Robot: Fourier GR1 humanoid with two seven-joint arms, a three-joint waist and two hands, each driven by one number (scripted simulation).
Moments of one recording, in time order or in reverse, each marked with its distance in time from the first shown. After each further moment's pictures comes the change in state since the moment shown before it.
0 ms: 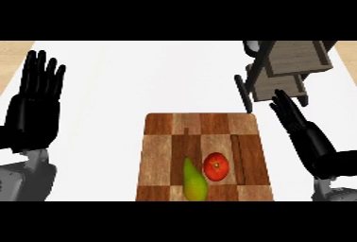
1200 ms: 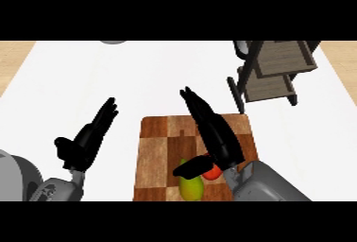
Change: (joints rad) left arm 0.099 0.002 -0.237 0.312 -0.167 -0.230 -0.060; right arm -0.420 0.127 0.554 0.105 0.552 -0.350 0.441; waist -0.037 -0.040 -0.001
